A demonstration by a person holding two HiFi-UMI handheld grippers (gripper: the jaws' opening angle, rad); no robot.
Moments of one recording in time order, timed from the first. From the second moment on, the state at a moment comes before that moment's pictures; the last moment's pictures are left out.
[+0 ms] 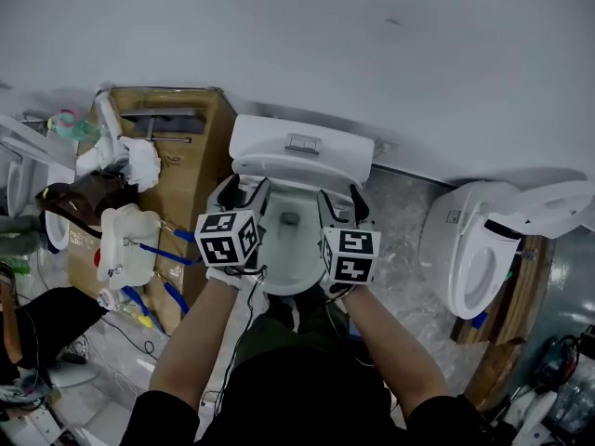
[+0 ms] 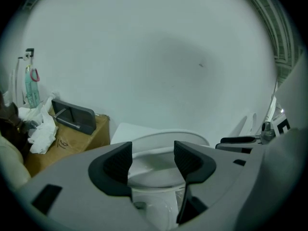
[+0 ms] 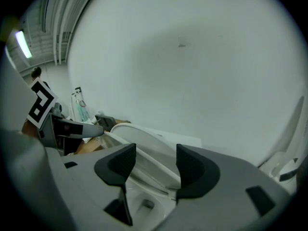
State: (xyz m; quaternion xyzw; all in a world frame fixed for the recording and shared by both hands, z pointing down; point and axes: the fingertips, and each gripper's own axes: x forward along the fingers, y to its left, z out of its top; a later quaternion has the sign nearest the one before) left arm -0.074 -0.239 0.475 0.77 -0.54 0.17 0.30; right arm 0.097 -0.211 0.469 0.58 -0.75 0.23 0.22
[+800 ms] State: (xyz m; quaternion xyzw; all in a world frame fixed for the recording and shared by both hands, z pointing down) left arm -0.066 -0.278 0.477 0.76 -0.54 0.17 0.30; right arm 0.105 -0.253 0.472 0.58 -0.75 0.24 0.22
